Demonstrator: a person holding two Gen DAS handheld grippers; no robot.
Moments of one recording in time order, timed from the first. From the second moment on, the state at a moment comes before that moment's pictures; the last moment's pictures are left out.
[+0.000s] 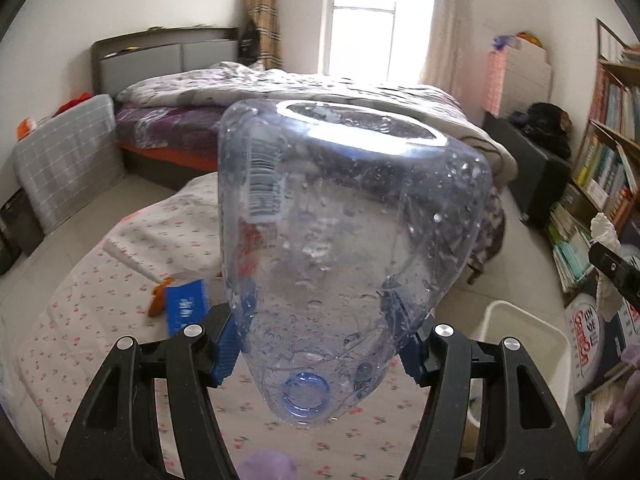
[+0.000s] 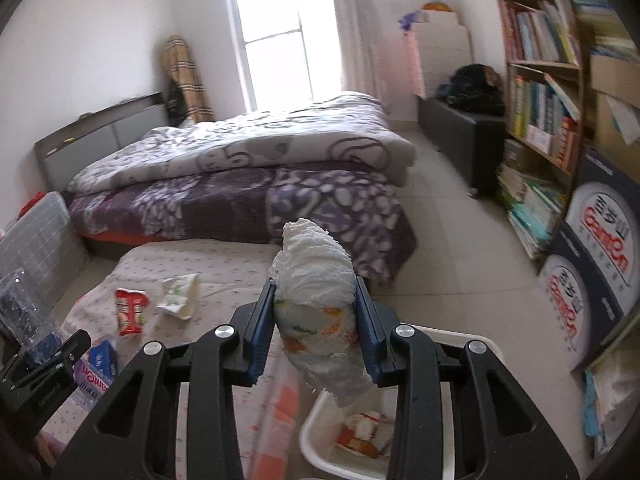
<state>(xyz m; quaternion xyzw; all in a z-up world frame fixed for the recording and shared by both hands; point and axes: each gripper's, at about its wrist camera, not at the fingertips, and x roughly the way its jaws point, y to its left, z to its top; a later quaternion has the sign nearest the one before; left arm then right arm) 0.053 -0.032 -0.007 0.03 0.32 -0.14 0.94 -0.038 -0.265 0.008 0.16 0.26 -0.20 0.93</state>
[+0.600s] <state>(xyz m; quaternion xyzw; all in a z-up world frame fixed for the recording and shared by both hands) 0.018 -0.150 -0.031 0.07 0.36 -0.27 0.89 -0.105 -0.369 0.016 0.24 0.21 -0.33 0.89</state>
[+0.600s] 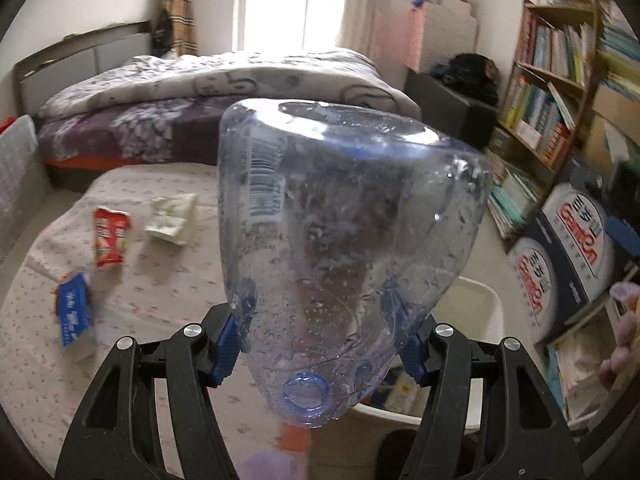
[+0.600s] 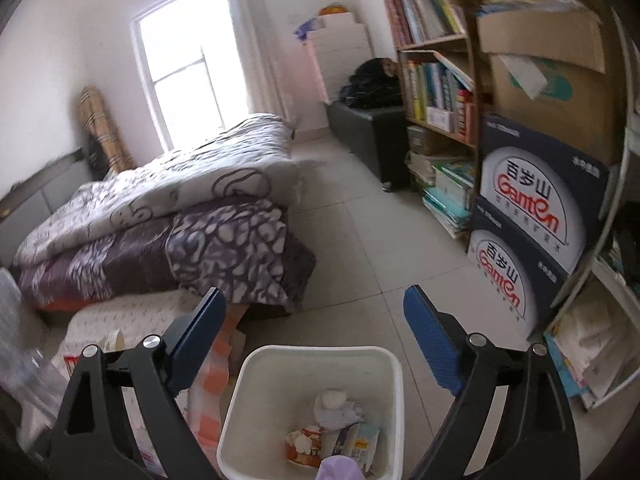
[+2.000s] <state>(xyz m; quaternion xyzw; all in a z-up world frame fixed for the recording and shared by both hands) 0.059 -0.116 -0.073 0.15 0.41 -0.16 0.88 -0.049 -0.327 0.010 0.23 0.26 -0.28 0.89</state>
